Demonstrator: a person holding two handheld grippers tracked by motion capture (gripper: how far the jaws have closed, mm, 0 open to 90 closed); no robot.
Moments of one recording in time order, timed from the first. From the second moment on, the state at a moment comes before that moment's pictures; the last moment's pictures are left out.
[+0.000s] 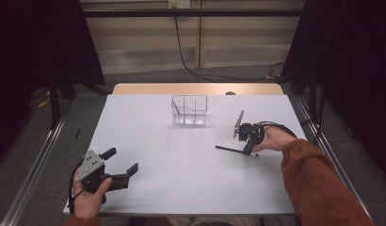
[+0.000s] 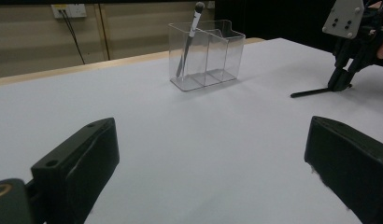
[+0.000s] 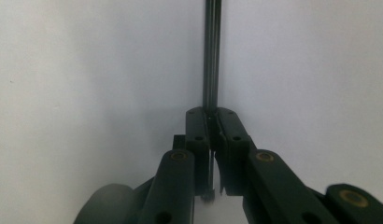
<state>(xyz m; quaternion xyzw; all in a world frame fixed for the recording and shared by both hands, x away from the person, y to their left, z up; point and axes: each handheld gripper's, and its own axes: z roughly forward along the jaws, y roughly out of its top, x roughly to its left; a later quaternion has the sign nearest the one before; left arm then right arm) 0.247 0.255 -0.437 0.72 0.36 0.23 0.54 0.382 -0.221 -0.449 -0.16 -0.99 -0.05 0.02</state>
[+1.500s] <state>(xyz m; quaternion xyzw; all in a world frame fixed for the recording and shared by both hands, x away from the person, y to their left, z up) 0.249 0.257 -0.435 0.71 0.36 0.23 0.55 0.356 -0.249 -0.428 -0.29 -0.91 -0.28 -0.05</state>
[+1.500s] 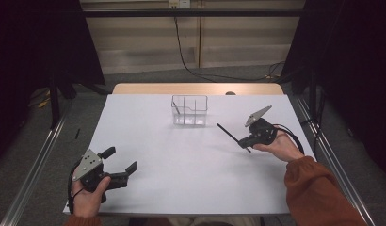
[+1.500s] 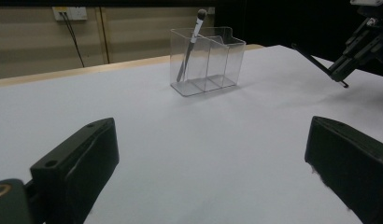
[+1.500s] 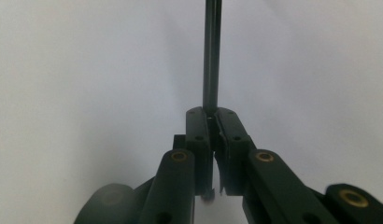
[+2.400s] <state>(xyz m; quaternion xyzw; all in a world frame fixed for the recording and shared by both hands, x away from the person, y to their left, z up) 0.245 0.252 -0.429 0.73 0.34 0.22 0.55 0.328 -0.246 -0.418 -0.29 -0.85 -0.43 -0.05</state>
